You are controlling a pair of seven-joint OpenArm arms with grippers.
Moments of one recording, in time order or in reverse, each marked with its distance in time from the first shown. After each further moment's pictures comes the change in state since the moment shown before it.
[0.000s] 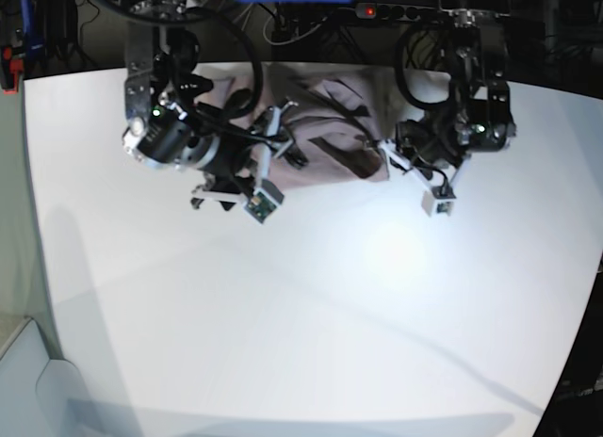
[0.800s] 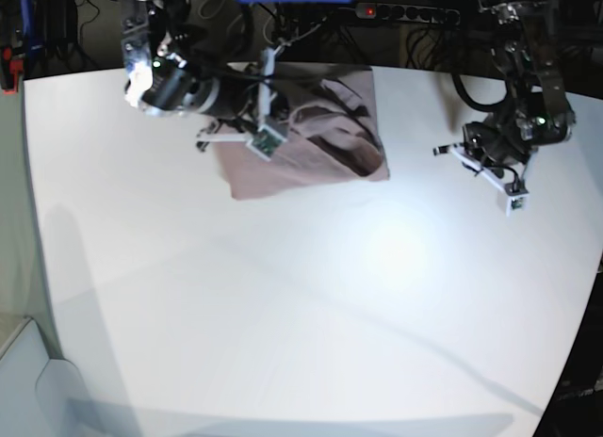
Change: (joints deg) left arm 2.3 -4.9 -12.6 3.7 0.0 -0.2 2.6; right arm -10.9 4.3 -6.2 3.0 0.3 -0.1 0.7
